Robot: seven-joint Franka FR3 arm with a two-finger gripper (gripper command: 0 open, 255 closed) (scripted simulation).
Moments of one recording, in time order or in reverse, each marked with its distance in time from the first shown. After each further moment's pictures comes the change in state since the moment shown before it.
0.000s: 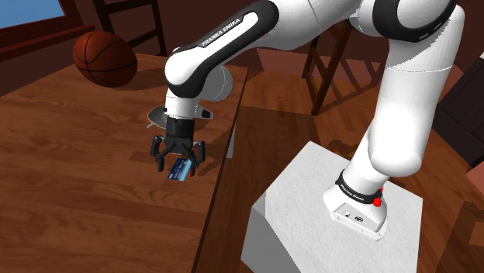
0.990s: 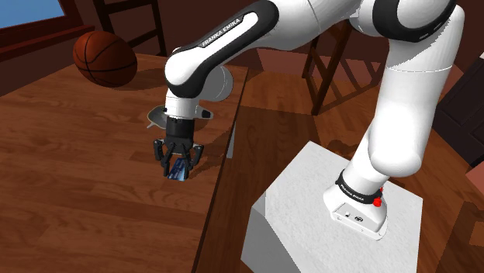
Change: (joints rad) arm 0.000 0.001 0.000 0.000 0.000 0.001 0.000
